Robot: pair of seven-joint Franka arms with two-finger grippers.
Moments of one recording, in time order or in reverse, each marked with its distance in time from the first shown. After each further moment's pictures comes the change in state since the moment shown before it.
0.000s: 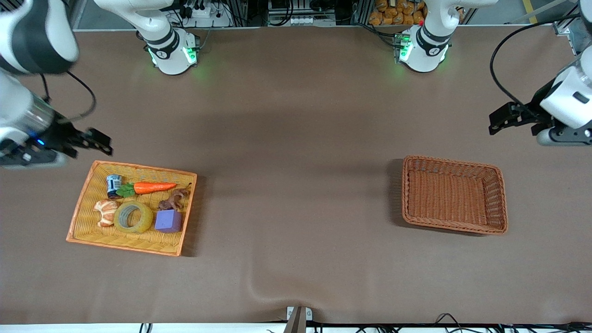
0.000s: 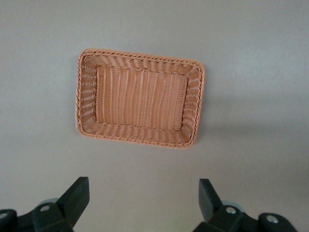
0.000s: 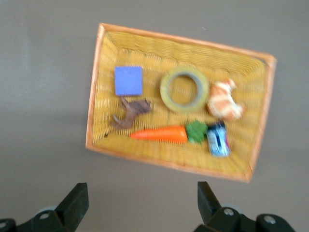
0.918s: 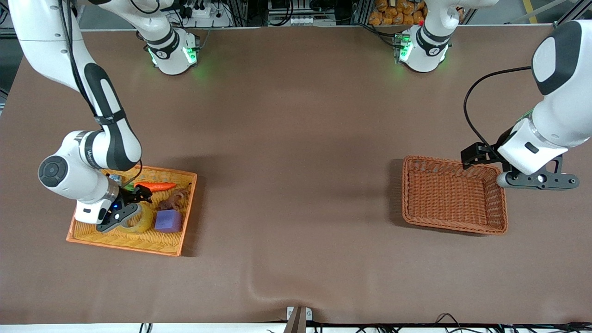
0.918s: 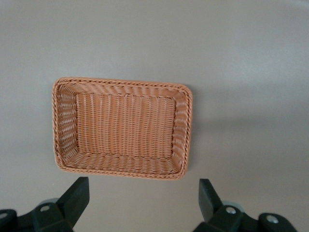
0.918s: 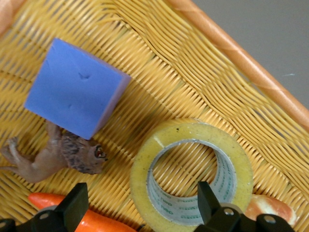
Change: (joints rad) left arm -0.041 0.163 -0.008 0.072 -0.011 0.108 0.000; right arm -0.033 0.468 -0.017 0.010 0.040 0.455 -0.588
